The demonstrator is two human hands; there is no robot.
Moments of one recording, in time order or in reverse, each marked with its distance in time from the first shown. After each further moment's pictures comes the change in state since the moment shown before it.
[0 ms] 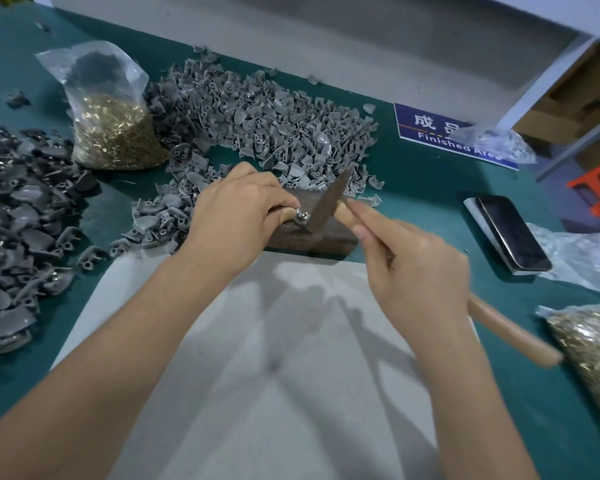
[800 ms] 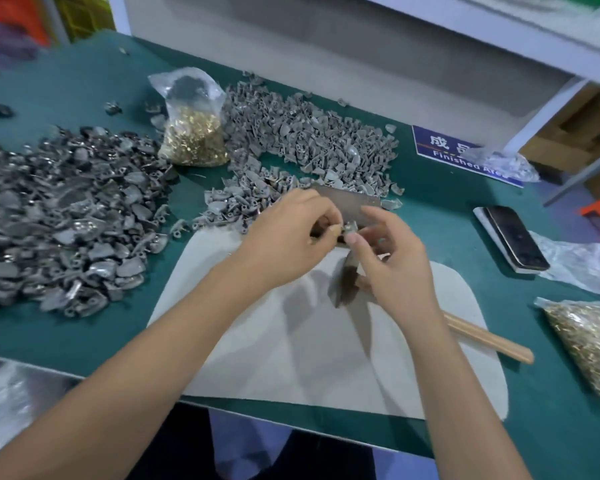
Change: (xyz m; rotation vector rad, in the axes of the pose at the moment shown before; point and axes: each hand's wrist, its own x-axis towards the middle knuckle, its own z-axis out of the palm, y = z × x) left_hand -0.049 0.036 -0.043 -0.298 -0.106 -0.029; right_hand -0.027 -0.041 0.009 0.804 -0.109 0.250
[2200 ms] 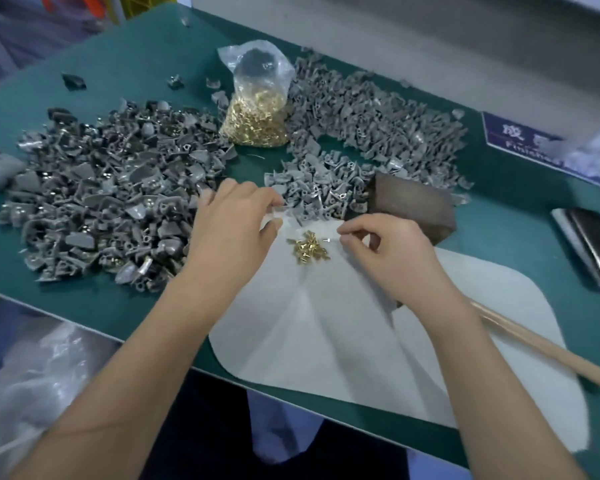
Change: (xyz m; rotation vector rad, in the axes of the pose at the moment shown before) left_hand -0.078 -0.079 -0.063 0.420 0.125 -0.387; right_hand 0.026 -0.016 0.071 -0.495 -0.343 -0.176
